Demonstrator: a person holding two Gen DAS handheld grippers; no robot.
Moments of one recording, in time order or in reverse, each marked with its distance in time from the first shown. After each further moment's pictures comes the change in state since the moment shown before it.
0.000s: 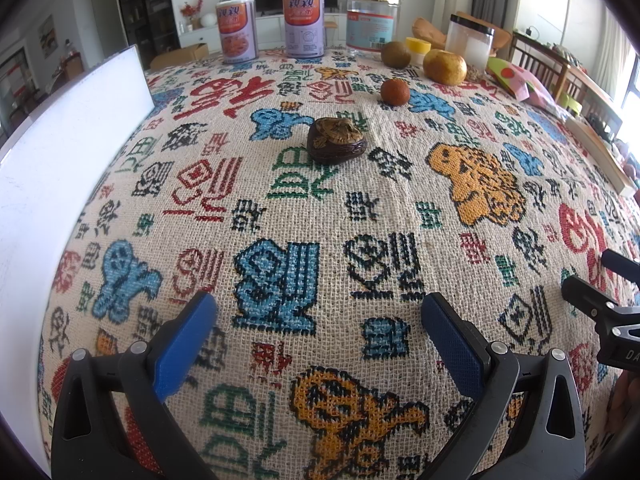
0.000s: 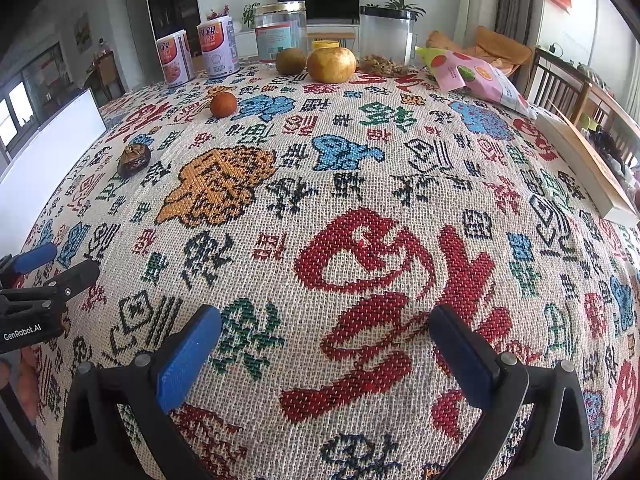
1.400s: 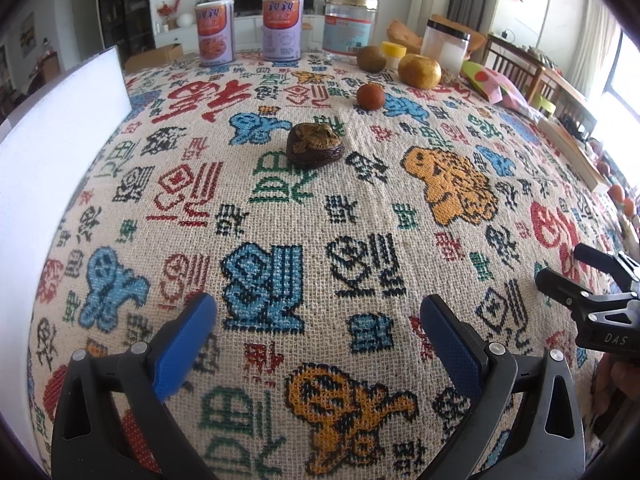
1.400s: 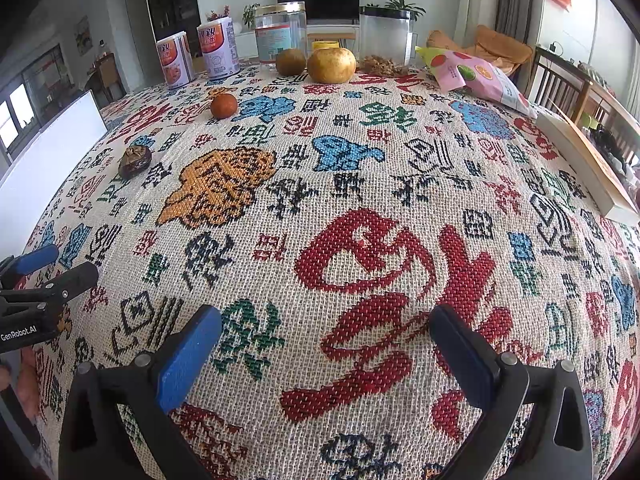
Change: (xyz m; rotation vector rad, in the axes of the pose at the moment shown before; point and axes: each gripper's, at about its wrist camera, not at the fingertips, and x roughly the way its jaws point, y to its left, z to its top) left arm -0.008 0.009 0.002 0.010 -0.006 -0.148; right arm 0.000 -0.001 0.000 0.003 -0.001 0.004
